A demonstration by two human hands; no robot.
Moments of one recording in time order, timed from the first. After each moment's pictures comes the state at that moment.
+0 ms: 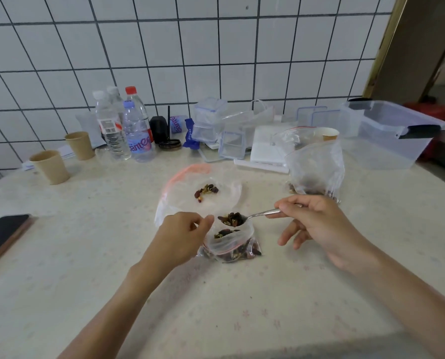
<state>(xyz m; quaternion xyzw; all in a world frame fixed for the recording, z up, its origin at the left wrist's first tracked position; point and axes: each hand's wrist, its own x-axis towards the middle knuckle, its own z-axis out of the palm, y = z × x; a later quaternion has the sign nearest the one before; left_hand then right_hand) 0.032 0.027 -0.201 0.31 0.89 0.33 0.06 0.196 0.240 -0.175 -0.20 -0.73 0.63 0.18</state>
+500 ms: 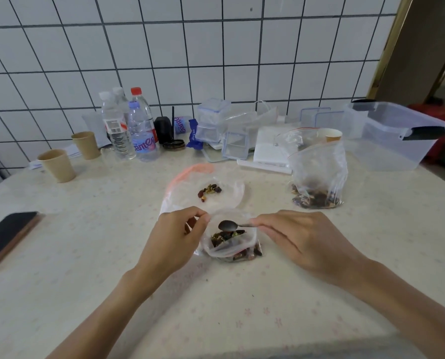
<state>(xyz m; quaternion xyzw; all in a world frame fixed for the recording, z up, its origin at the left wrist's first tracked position) 0.035 0.008 -0.211 0.36 0.84 0.41 -0.02 0.204 0.227 -0.189 0.13 -0.93 0.11 0.34</state>
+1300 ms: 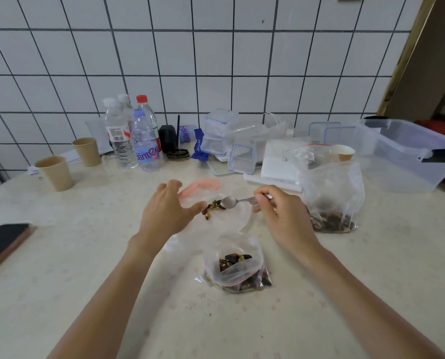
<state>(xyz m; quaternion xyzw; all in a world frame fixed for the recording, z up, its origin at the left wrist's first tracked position) -0.066 0.048 -0.189 0.22 0.93 0.28 -0.03 0.094 0.245 -0.197 -0.12 -0.88 0.30 0.34</state>
